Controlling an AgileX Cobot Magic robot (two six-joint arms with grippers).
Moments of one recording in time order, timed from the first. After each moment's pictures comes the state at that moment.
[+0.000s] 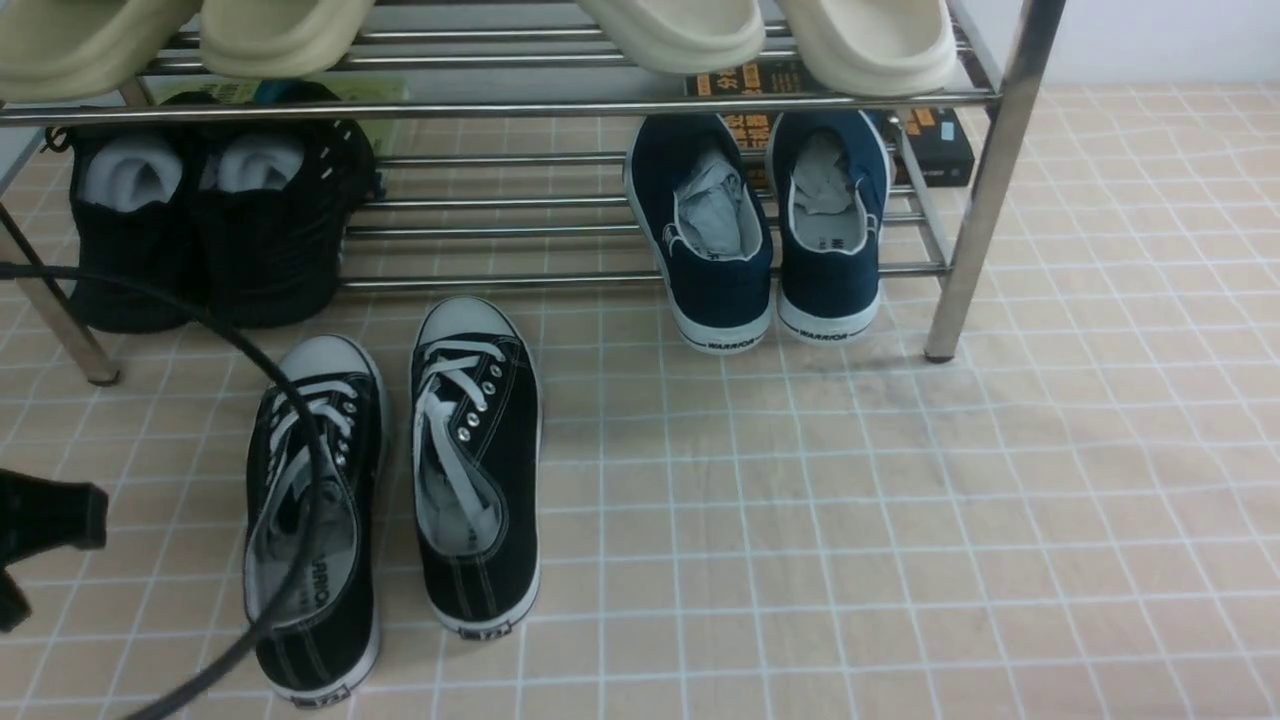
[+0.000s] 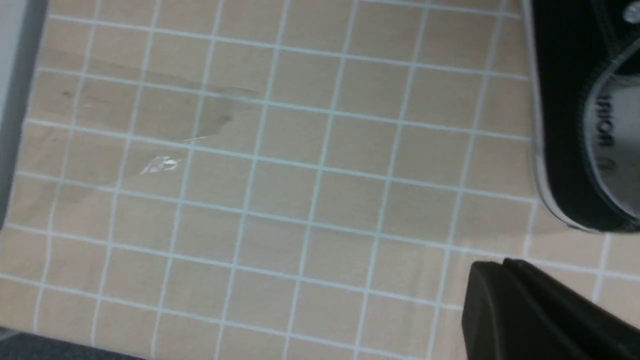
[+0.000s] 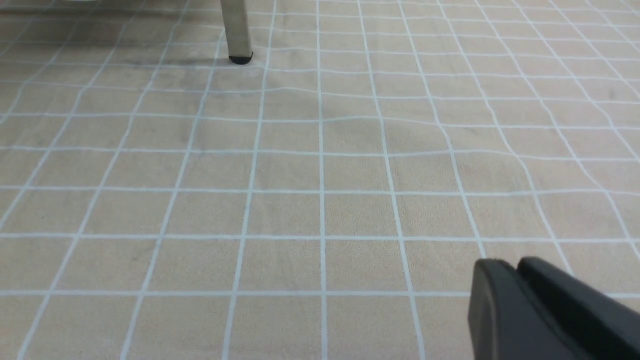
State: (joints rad) right arm 0.00 -0.01 0.01 -0.02 0.39 0.04; left arm -0.22 0.93 -0.89 0.29 1.16 -0.37
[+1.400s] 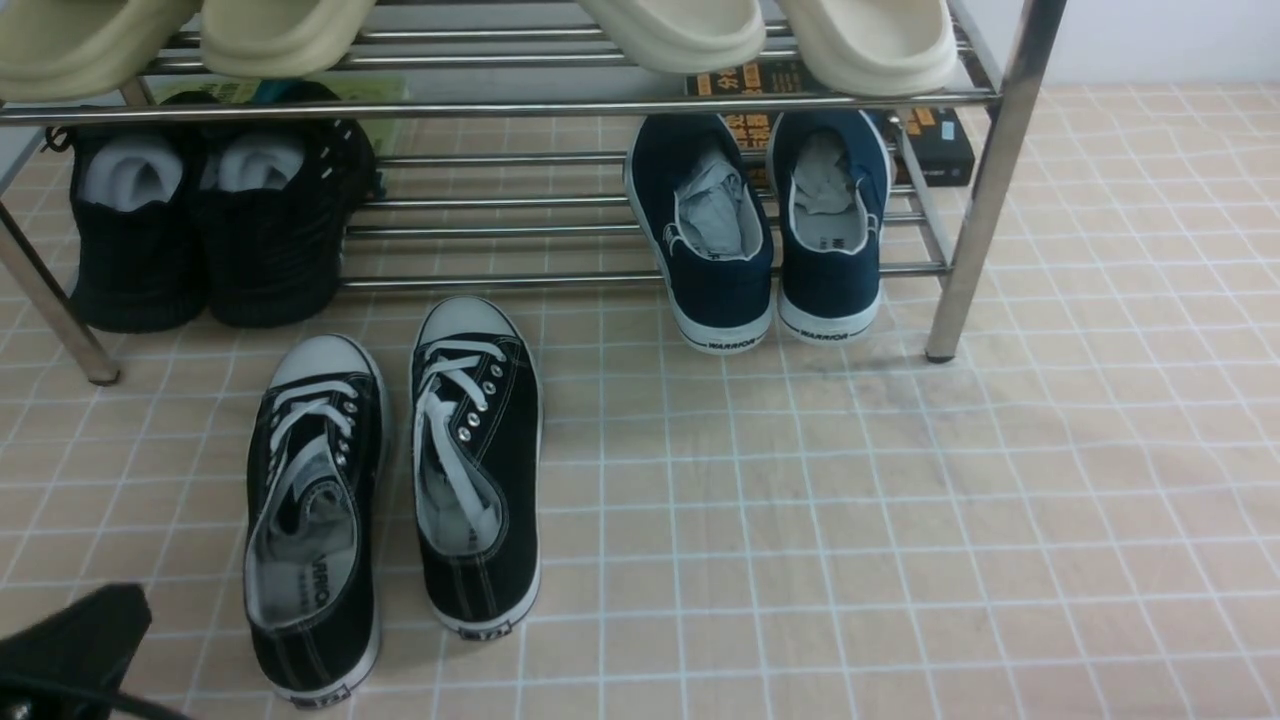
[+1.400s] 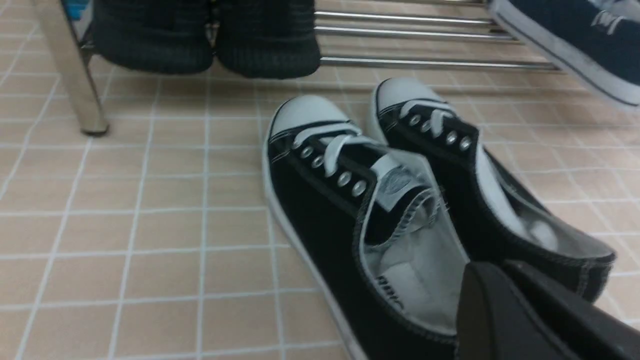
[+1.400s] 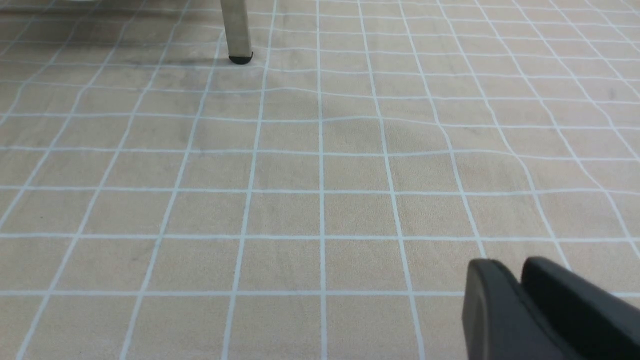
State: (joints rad) right arm 0.00 -0.01 0.01 -0.02 0.39 0.04; left arm -0.17 0.24 -0.11 0.00 0.20 -0.09
